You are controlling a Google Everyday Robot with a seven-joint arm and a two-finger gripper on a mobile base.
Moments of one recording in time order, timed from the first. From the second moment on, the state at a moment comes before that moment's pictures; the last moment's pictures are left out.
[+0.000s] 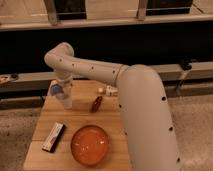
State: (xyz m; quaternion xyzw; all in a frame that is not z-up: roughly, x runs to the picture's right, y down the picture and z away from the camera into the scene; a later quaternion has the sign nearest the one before) arm -0.222 0.046 0.805 -0.30 -0.15 -0.22 0.92
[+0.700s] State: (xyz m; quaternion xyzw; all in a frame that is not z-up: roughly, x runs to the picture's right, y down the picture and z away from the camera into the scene) arm -0.223 0.047 0.808 -0.30 -0.16 -0.21 0.92
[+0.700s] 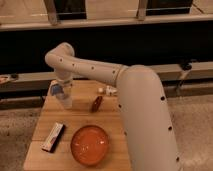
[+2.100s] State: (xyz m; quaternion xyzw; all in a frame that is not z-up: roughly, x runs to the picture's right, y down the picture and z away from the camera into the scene) arm -0.224 0.045 0.810 -0.31 -0.16 -0.20 0.92
